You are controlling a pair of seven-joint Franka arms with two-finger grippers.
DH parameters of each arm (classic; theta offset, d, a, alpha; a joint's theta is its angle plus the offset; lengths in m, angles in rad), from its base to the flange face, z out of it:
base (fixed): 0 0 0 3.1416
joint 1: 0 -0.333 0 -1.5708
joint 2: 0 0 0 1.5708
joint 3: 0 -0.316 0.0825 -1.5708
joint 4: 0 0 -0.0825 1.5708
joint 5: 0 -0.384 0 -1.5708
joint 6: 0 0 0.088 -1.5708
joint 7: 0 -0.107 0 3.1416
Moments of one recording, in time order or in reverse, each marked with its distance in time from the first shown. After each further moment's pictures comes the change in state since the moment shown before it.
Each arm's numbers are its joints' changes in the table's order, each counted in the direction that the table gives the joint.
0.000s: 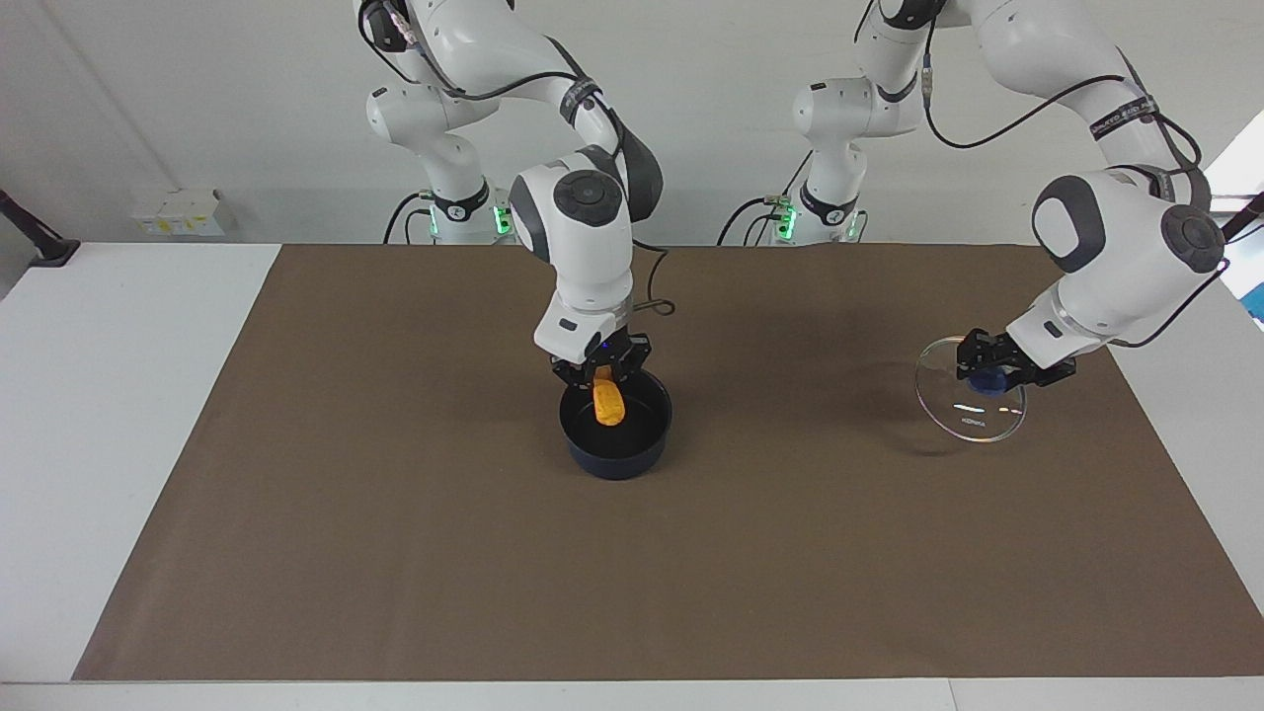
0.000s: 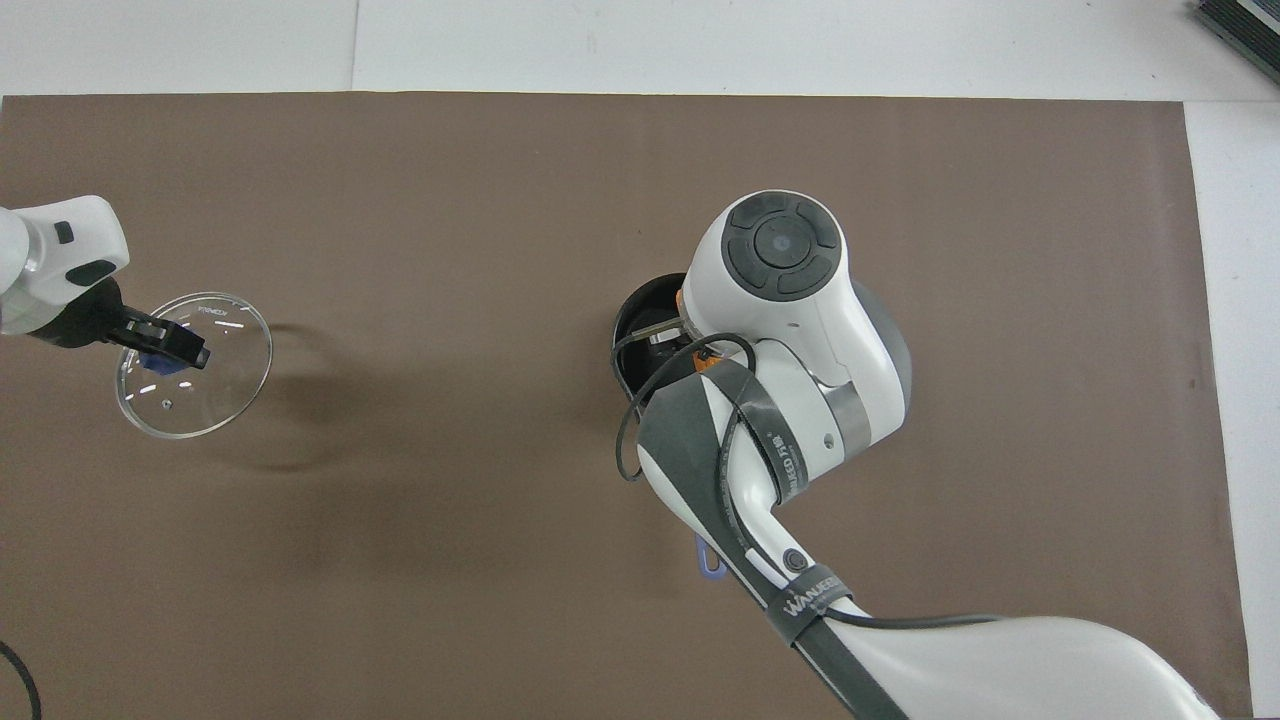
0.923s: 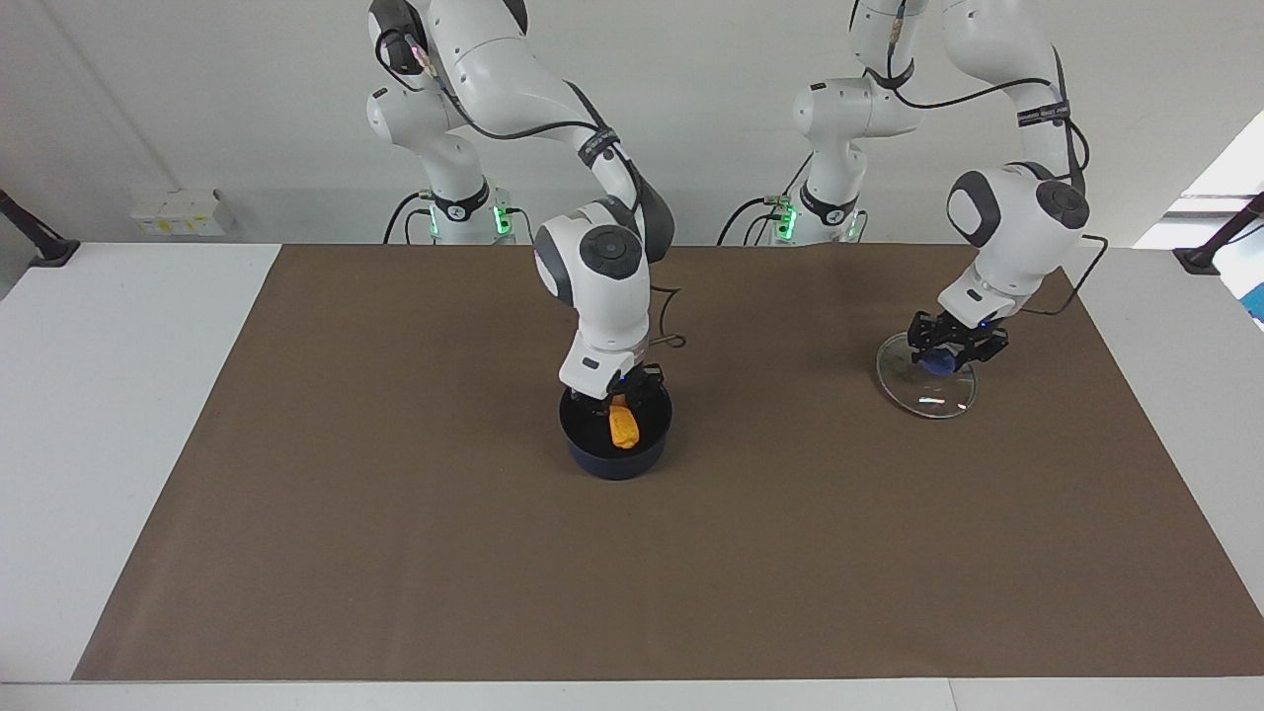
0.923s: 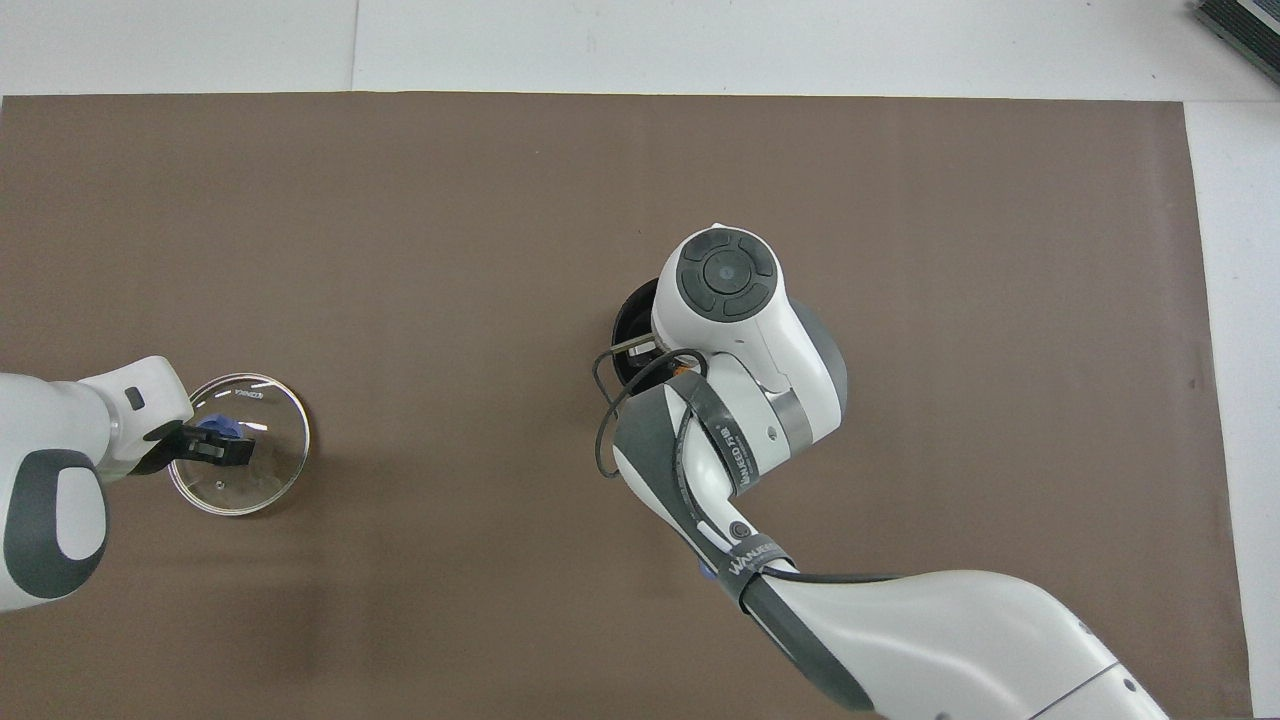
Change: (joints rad) left arm 0.000 0.224 0.002 -0.553 0.000 0.494 0.000; right arm -0.010 -0.088 0.005 -0.029 -0.017 0.116 0.000
